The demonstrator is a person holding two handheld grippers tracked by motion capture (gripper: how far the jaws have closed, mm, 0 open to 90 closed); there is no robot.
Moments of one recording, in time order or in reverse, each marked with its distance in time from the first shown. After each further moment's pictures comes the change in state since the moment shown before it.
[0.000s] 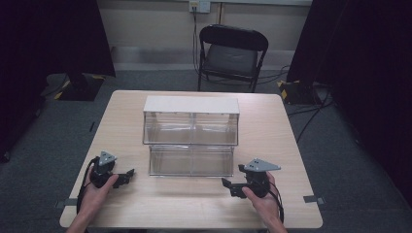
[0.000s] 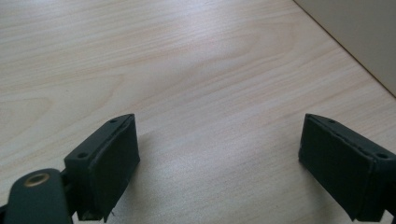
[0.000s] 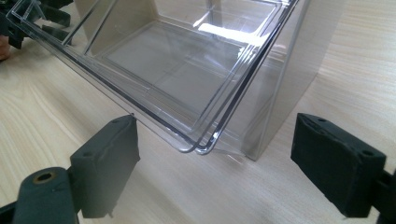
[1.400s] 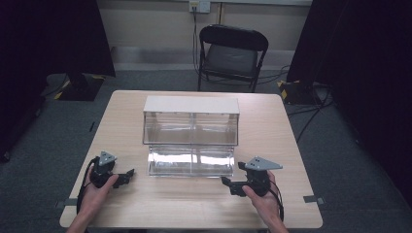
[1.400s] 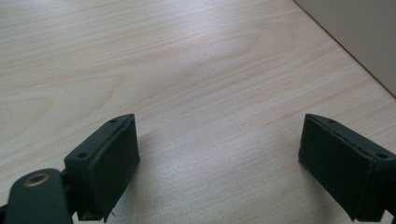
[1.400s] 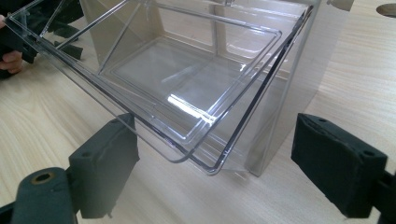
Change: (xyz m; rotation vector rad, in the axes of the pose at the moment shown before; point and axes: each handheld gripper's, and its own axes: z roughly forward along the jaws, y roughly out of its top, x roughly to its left) left arm 0.000 0.000 0.000 0.000 0.000 0.000; right arm 0.003 0.009 -0.005 -0.043 0.010 -0.004
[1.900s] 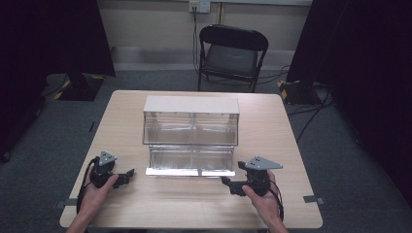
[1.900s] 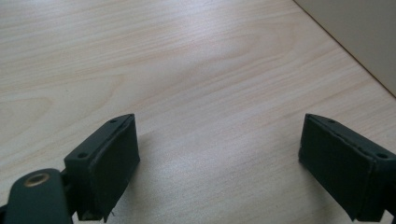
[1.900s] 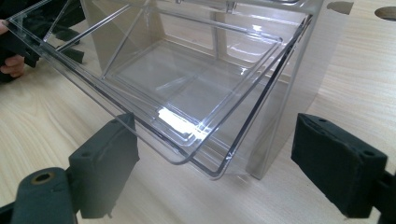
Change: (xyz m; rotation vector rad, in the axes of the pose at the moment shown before) left arm 0.000 0.000 0.000 0.000 0.000 0.000; right arm 0.002 0.003 -0.001 -0.007 -0.001 0.003
